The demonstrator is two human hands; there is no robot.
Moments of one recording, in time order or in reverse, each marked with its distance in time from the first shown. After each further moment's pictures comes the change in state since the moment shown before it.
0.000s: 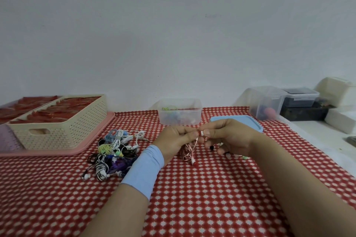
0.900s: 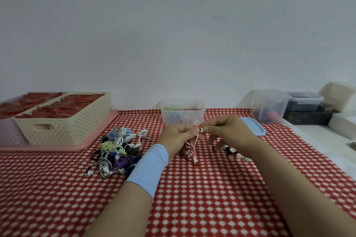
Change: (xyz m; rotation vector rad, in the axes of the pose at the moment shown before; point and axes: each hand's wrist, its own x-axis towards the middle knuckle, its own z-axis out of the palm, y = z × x) left_hand 0.005 0.000 0.001 0.049 0.145 -0.049; right_hand 0.002 -0.002 0.014 -0.261 0.300 -0.224
